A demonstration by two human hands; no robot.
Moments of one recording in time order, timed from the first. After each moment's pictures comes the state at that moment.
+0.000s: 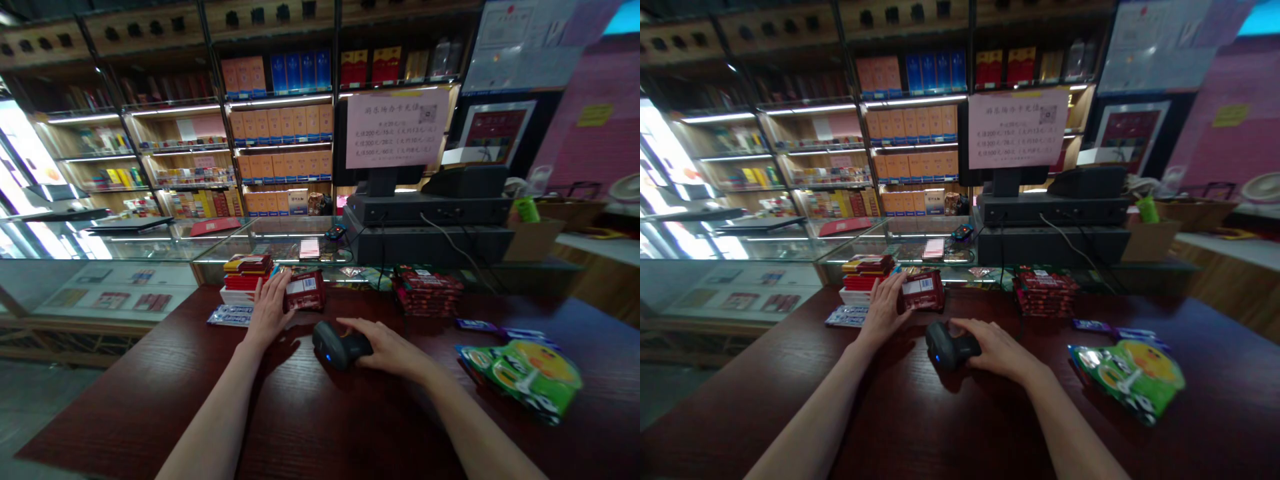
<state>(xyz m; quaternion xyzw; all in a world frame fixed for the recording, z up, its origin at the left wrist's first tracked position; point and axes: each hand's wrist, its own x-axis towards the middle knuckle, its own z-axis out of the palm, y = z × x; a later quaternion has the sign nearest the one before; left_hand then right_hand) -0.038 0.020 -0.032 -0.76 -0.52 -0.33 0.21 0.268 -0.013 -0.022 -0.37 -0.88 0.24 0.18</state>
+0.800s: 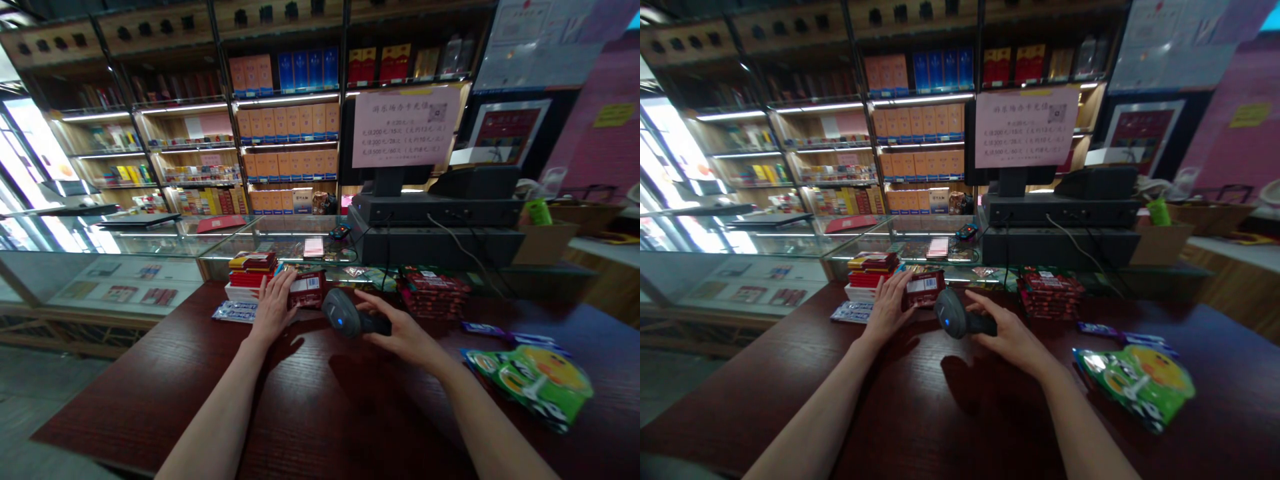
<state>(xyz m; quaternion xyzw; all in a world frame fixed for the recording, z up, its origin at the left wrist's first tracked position) -0.038 0.020 -0.035 -0.76 -0.51 -0.33 0.21 0.279 -0.013 0.000 -0.35 -0.81 0.32 0.34</state>
